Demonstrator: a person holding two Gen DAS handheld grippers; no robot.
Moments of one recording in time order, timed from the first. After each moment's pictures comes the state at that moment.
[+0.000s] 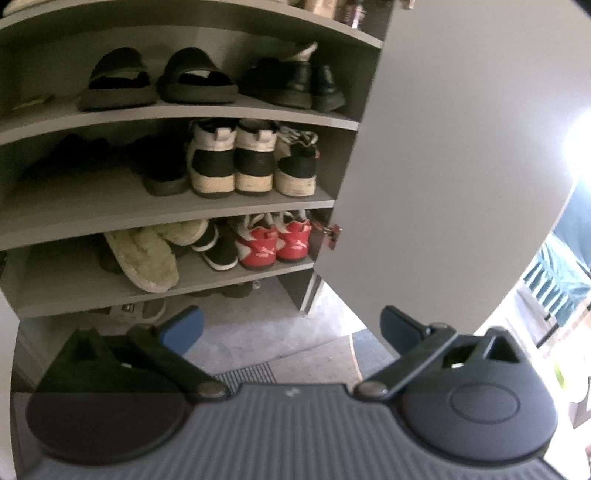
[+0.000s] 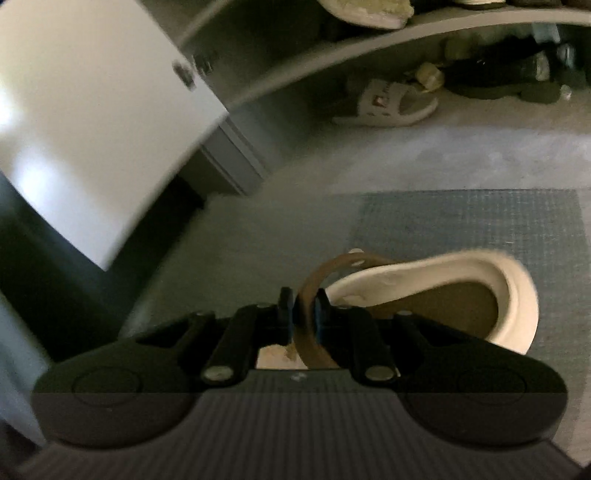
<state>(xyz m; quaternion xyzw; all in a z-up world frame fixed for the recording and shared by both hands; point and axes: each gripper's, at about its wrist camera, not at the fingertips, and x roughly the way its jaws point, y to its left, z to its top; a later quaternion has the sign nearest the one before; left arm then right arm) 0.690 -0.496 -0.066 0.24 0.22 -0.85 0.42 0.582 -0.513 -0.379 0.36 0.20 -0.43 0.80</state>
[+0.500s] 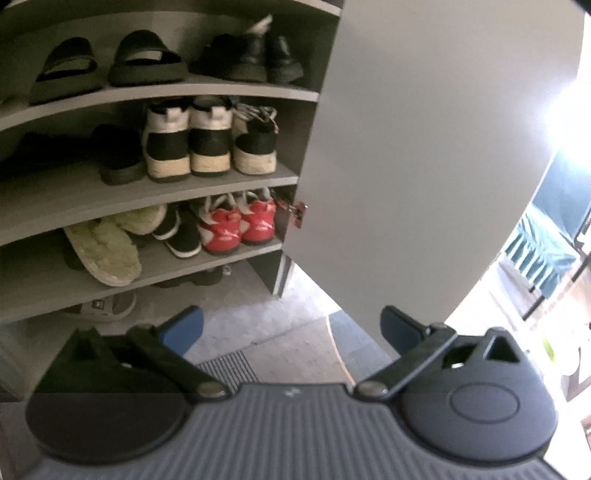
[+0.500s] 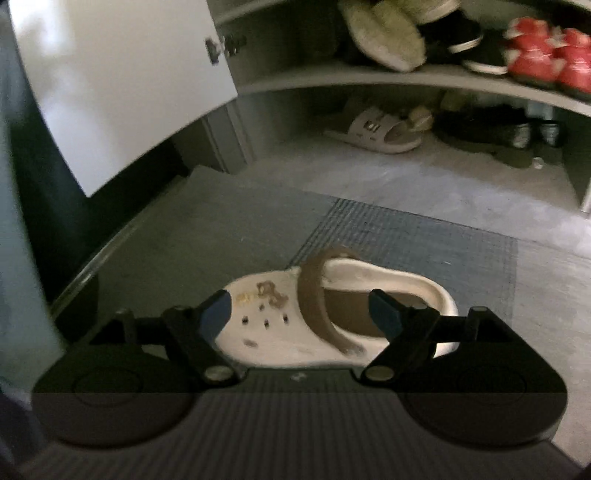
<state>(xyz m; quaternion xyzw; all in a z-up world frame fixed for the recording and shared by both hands) 0.646 -0.488 -0.090 0.28 0.20 -0.86 0.36 0.527 -0.429 -0.360 0.28 0.21 -0.49 0.80</state>
